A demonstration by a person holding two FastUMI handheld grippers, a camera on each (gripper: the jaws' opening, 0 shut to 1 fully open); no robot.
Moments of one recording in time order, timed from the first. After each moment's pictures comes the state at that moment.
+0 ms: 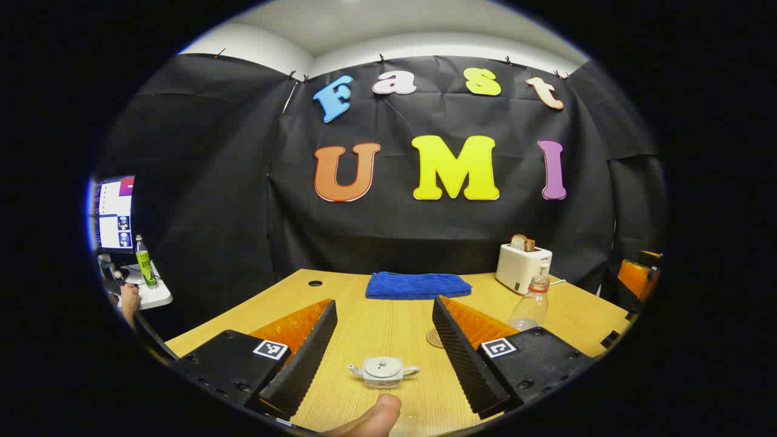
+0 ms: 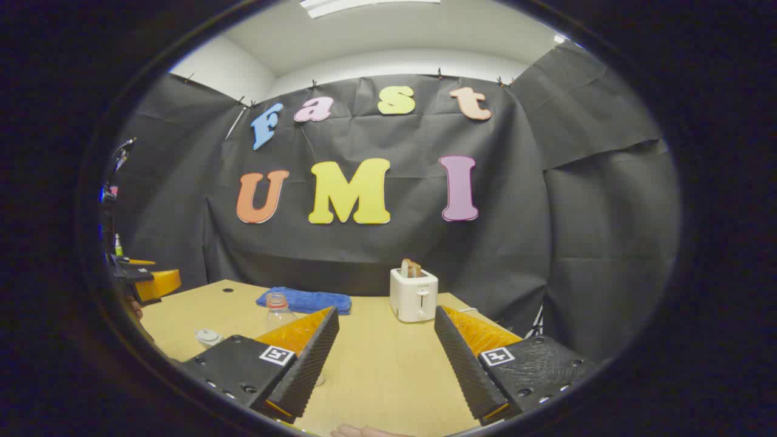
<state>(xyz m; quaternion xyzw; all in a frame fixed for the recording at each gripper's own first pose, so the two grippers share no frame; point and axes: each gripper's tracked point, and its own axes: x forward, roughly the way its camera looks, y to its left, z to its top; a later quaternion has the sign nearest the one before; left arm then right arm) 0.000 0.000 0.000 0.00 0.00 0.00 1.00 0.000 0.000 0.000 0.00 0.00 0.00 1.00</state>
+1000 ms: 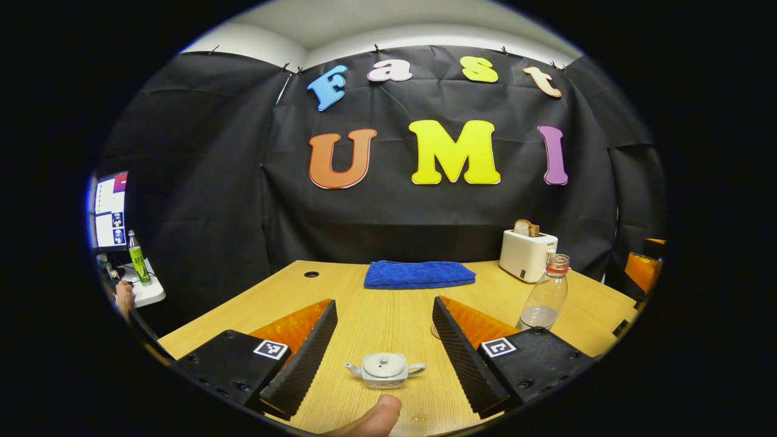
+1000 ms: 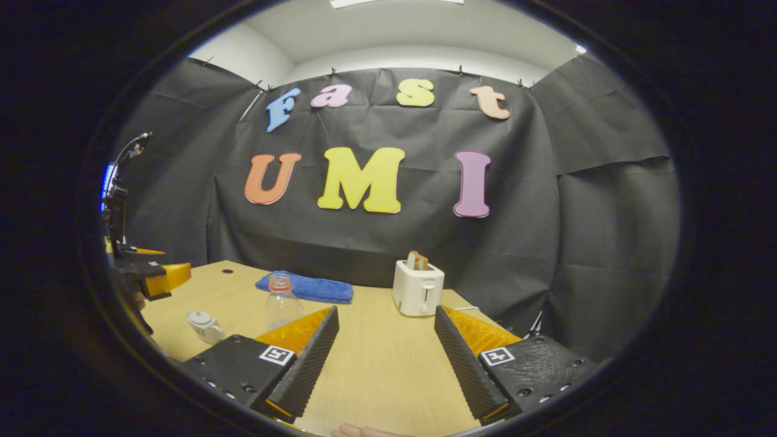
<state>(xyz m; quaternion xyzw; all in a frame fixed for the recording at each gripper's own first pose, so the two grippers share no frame) 0.025 -0.005 -0.025 0.00 0.00 -0.02 1.00 0.012 0.011 -0.018 -0.05 0.01 0.01 1.00</state>
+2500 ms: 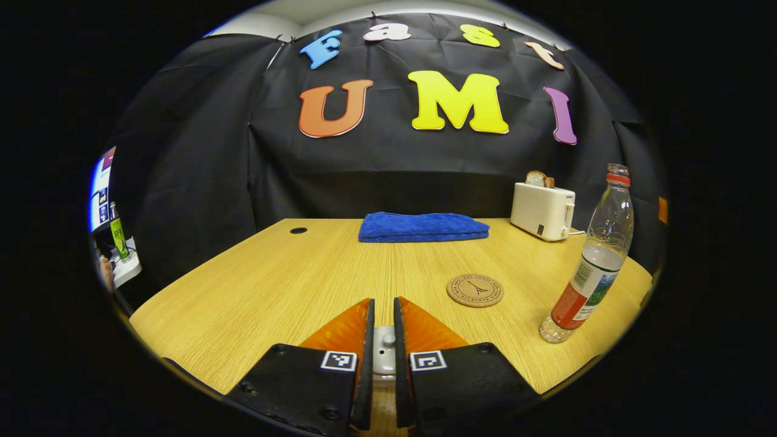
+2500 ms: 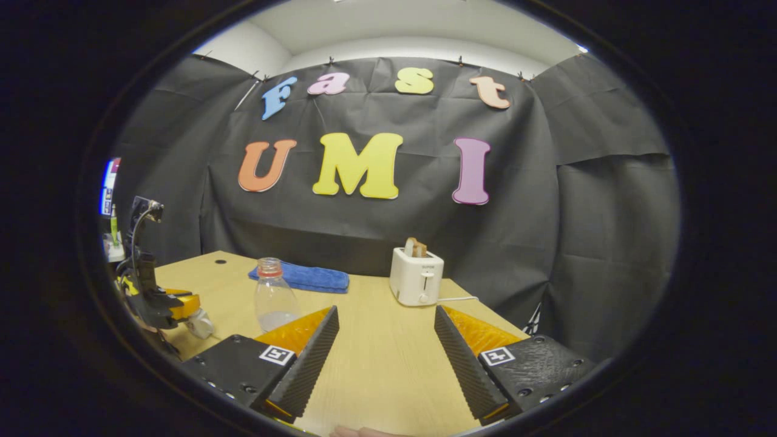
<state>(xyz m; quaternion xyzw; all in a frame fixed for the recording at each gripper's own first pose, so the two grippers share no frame) 0.080 -0.002 -0.126 0.01 0.08 -0.02 1.00 0.028 0.017 -0.041 -0.05 0.04 0.00 1.00</state>
